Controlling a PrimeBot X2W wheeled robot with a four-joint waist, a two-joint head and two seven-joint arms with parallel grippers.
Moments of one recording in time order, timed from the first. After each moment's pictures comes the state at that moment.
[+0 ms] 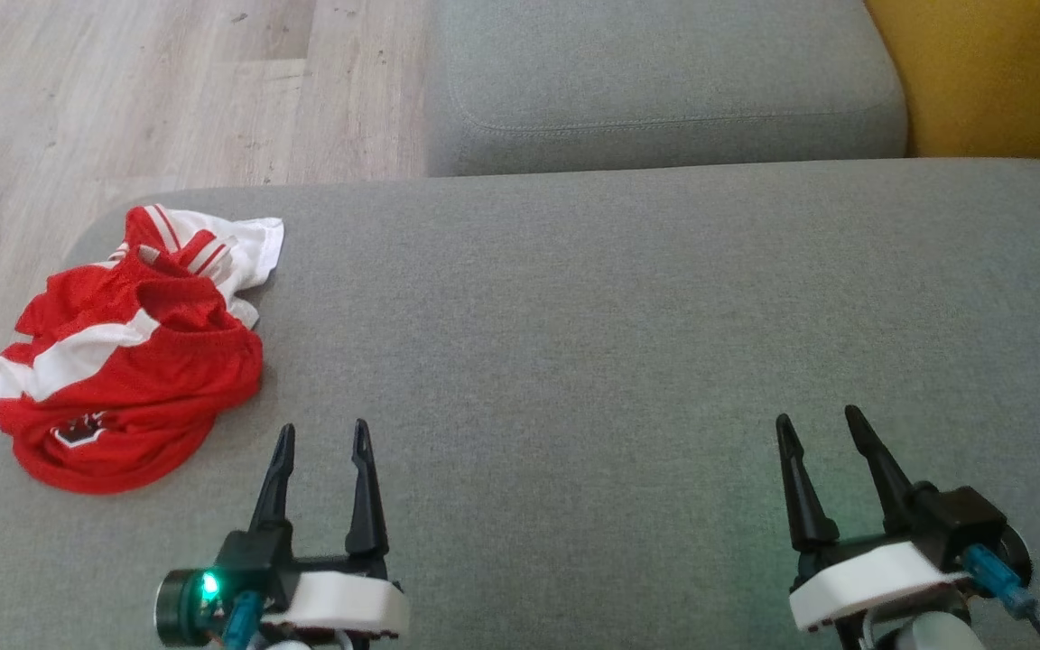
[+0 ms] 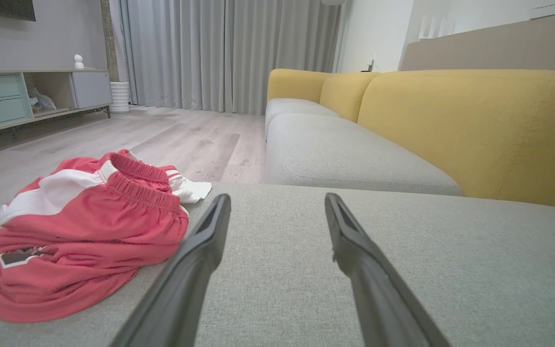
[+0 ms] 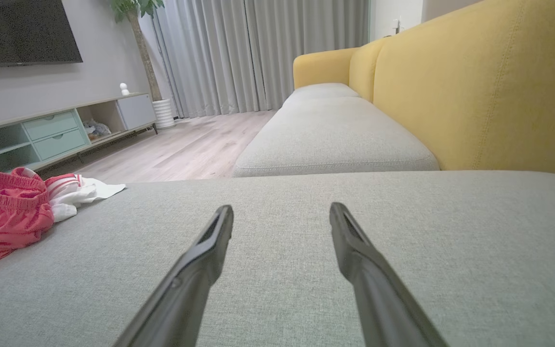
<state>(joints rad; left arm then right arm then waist) -0.01 0.05 -0.29 0.23 -0.25 0.17 -0.23 0.03 -0.04 0.09 0.26 0.13 0.13 -0.22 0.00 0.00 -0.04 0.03</state>
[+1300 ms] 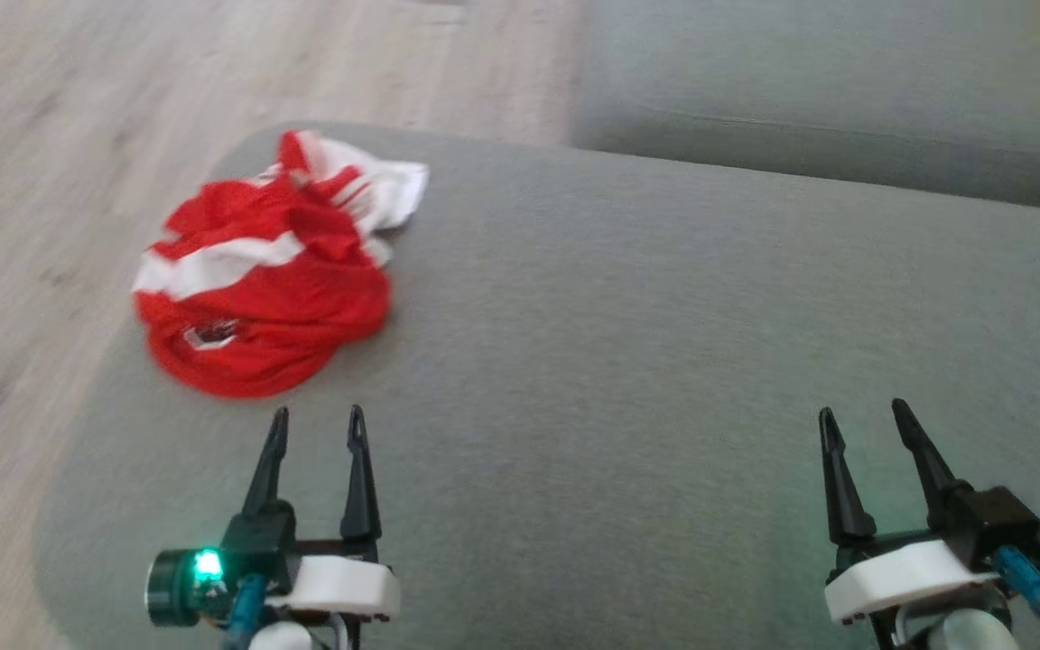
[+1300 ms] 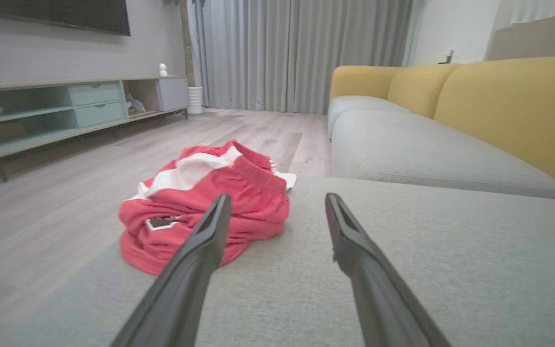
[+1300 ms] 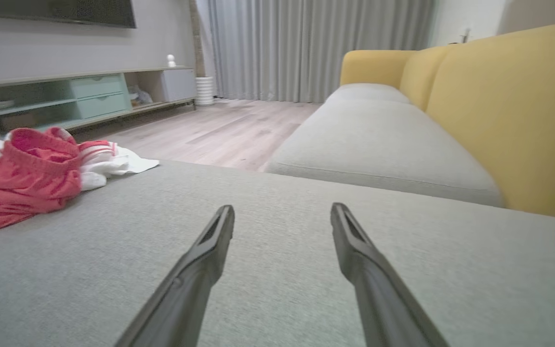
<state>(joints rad) -0.06 0.05 -0.28 0.29 -0.17 0.18 -0.25 0.03 -0.04 -0.01 0.26 0.01 0.13 -0.25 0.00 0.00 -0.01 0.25</state>
